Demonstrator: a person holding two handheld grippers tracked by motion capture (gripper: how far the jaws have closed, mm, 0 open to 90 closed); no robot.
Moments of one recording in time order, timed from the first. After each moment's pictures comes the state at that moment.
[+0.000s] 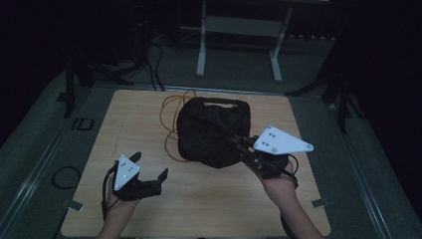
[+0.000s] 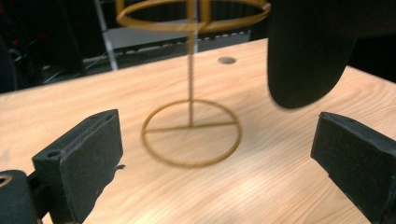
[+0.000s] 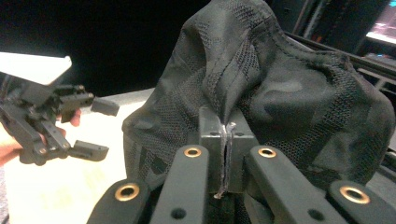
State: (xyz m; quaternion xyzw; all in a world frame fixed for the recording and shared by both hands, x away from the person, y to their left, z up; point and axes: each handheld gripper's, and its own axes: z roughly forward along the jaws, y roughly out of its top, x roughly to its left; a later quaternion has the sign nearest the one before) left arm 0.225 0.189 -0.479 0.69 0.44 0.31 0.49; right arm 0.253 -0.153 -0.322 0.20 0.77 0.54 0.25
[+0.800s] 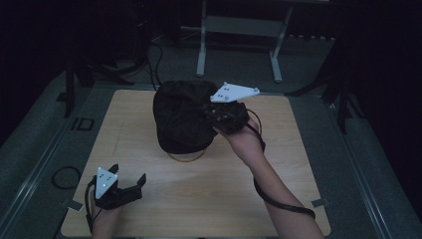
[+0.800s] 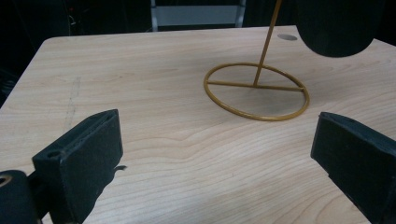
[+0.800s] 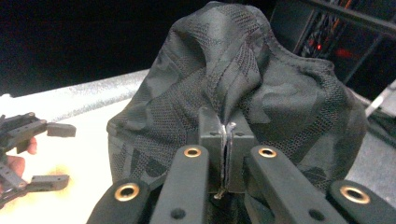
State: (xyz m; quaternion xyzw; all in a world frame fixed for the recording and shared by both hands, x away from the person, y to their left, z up) left arm 0.218 0.231 -0.525 0.65 0.51 0.32 0.47; right arm 0.342 -0.081 -0.306 0.22 0.82 0.49 0.21
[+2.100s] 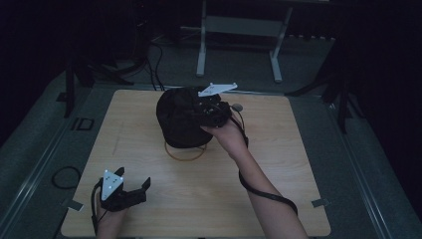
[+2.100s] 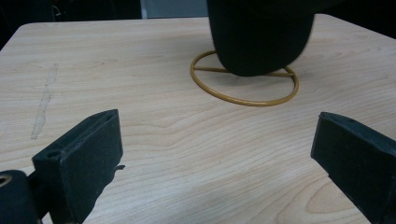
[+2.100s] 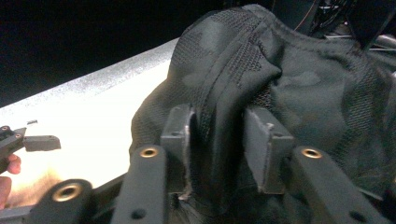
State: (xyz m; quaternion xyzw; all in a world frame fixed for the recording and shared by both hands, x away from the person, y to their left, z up) left arm 0.218 0.223 -0.539 0.66 0.50 0.31 0.46; right arm 0.396 -0.056 -0.359 0.27 0.83 0.46 0.14
